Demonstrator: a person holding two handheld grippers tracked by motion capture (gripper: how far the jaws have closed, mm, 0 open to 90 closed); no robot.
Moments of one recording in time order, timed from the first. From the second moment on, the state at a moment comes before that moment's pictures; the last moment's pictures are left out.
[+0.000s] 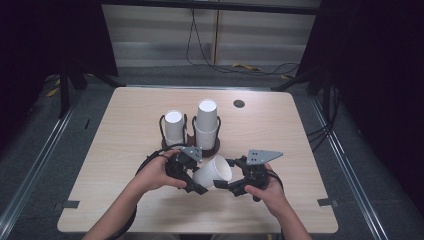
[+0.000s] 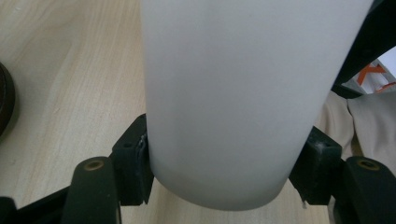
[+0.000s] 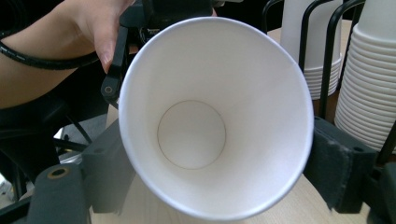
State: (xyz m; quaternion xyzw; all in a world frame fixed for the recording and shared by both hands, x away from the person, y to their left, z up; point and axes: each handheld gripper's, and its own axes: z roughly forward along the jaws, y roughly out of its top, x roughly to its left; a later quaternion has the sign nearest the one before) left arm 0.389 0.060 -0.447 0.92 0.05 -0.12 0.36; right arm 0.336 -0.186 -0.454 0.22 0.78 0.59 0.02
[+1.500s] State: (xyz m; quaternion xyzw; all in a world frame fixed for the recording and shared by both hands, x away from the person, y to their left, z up) left arm 0.391 0.067 -0.445 0.93 0.06 -0.11 0.35; right arm 0.337 -0.191 -0.452 0.22 0.78 0.58 0.02
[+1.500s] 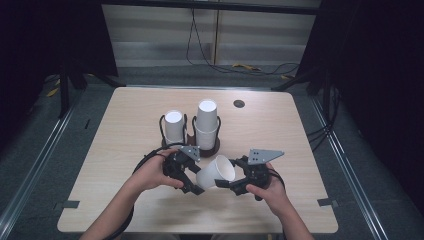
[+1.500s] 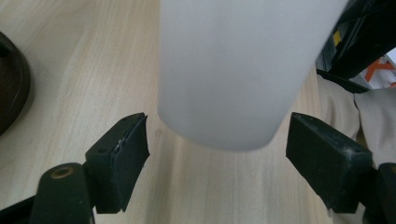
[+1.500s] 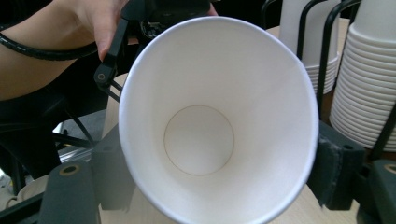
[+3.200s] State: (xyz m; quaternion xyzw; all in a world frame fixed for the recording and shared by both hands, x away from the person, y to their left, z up) left arm 0.389 0.116 -0.457 0.93 0.12 -0.08 0.35; right arm 0.353 -0.248 -0.454 0.34 0.81 0.45 0.15
